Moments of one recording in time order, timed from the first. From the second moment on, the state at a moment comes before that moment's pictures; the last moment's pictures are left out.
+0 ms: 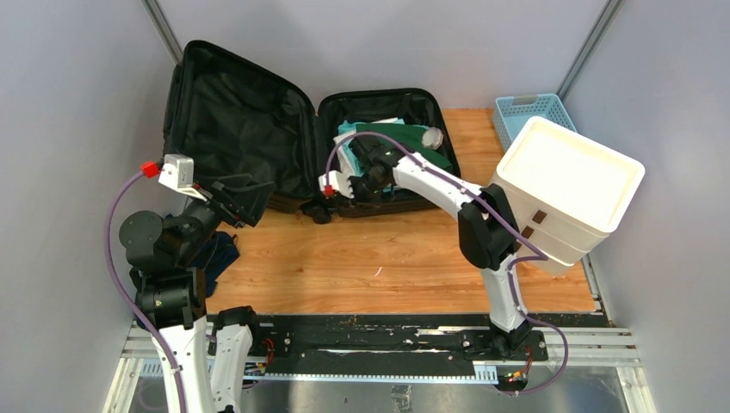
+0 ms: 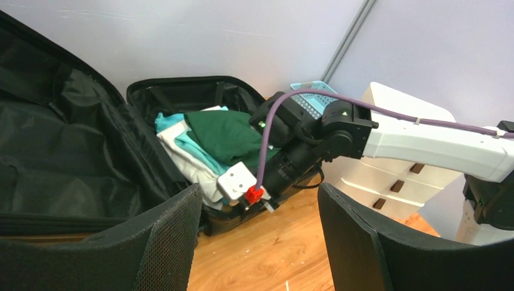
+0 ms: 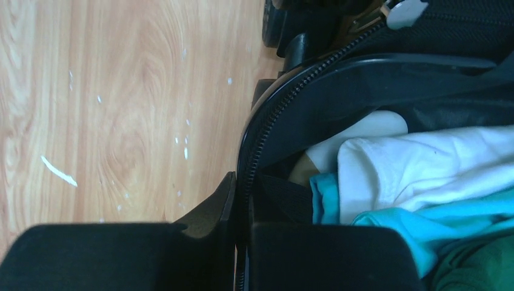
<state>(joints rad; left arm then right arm) 0.21 0.53 1.00 -0.32 0.74 -0.44 0.72 2.07 1.81 -0.87 -0.48 -1.04</state>
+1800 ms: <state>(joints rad) -0.38 0.88 0.89 -0.35 0.45 -0.07 -0.09 1.23 1.45 -0.81 -0.71 -0.52</state>
